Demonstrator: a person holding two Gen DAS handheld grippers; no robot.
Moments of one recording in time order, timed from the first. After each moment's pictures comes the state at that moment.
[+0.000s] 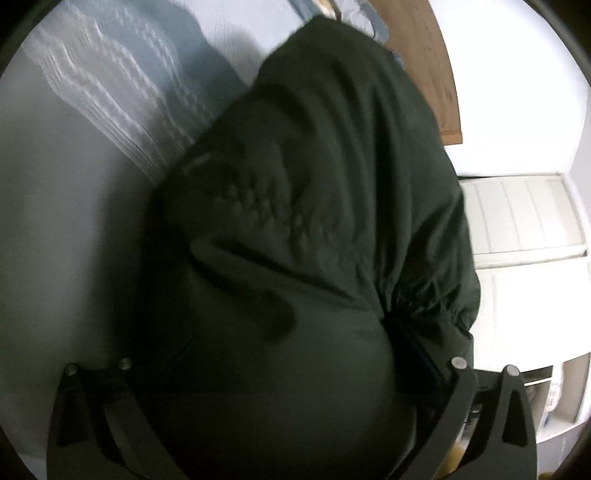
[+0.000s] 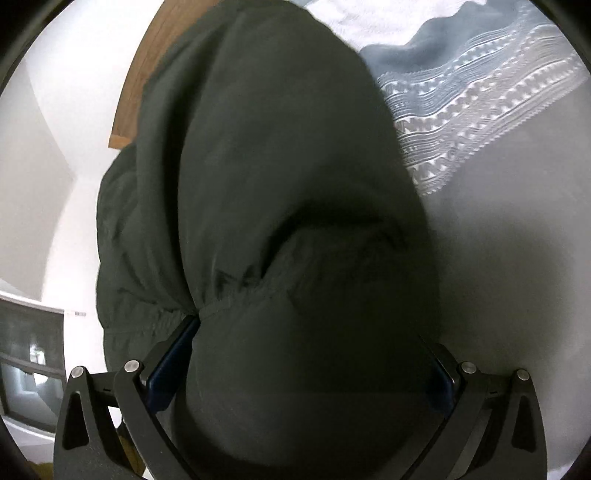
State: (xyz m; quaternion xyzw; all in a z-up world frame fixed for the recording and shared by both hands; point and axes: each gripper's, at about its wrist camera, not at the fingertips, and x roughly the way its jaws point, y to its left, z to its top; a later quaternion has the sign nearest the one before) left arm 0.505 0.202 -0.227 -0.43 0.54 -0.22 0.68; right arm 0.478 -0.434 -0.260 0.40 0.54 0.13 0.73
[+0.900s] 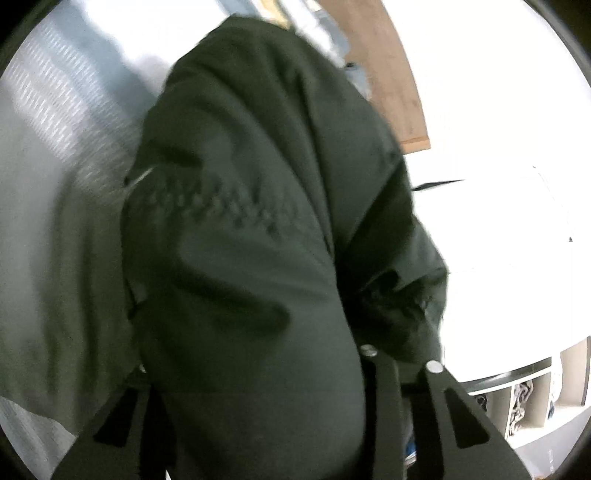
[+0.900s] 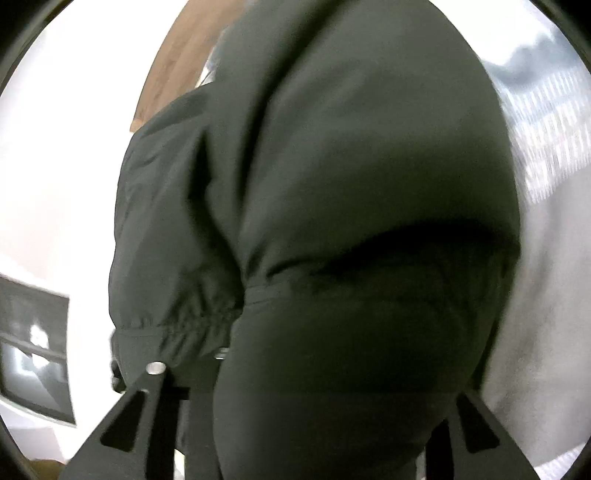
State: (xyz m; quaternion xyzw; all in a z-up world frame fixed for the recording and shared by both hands) left arm 0.476 0.128 -0.151 -0.43 0.47 -0.24 0.73; right arm 0.497 -0.354 -0.227 0.37 0.52 0.16 0.75
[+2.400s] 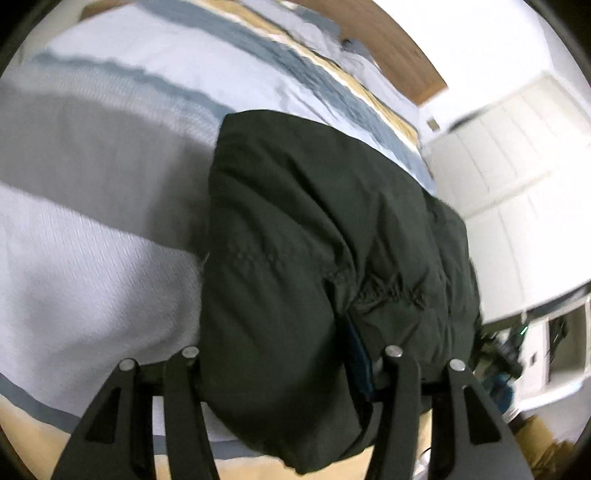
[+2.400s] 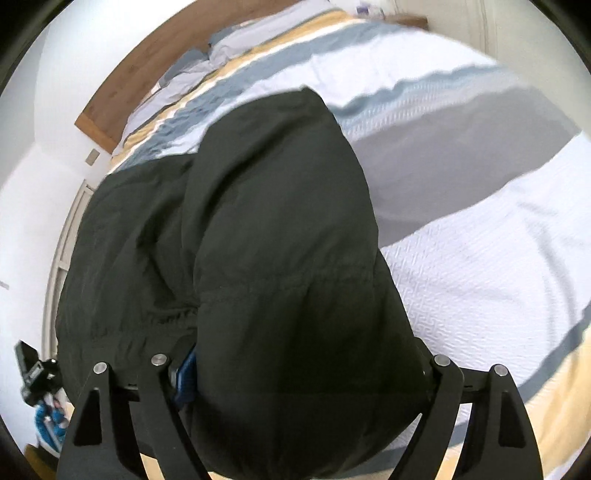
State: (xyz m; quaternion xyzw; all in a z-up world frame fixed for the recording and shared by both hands) left arm 0.279 0.268 -0.076 -0.22 0.53 -0.19 0.79; right arm 0.283 -0.366 -0.132 0.24 0.51 -0.04 0.82
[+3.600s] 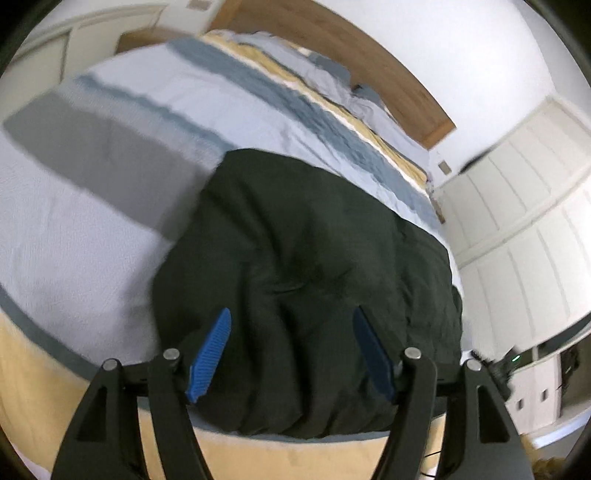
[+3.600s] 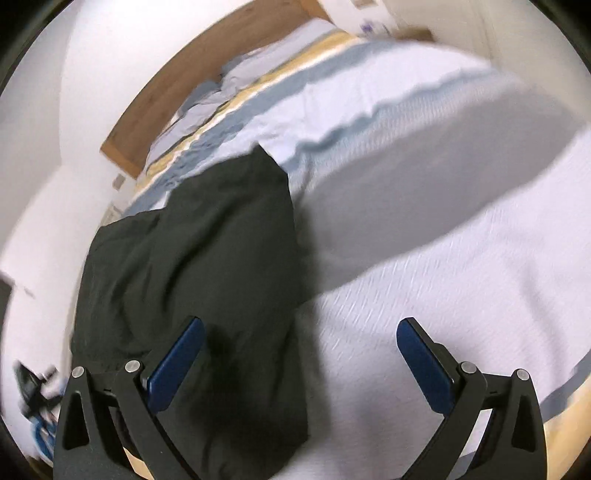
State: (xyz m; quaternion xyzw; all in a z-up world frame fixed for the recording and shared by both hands) left arm 0.259 0.195 -0.030 -0.24 0.46 -0.11 0.85; right arm 0.297 -0.461 -0.138 0.26 0.46 0.01 0.85
